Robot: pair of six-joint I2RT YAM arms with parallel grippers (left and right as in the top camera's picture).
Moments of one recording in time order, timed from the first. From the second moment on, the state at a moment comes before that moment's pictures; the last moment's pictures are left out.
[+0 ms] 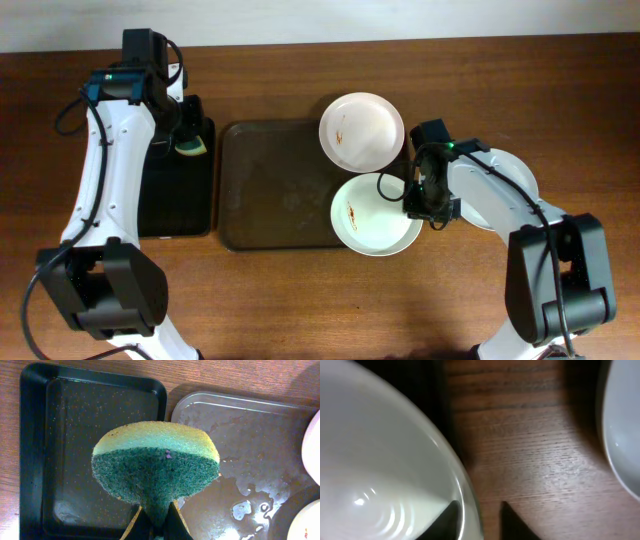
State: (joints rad) left arm 0.02 1.89 1.82 -1.16 0.03 -0.12; right arm 0.21 1.81 1.16 -0.91 -0.02 0.38
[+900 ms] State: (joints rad) left arm 0.02 1.89 1.82 -1.16 0.07 -0.12; right arm 0.51 1.93 1.16 -0.37 -0.07 0.81
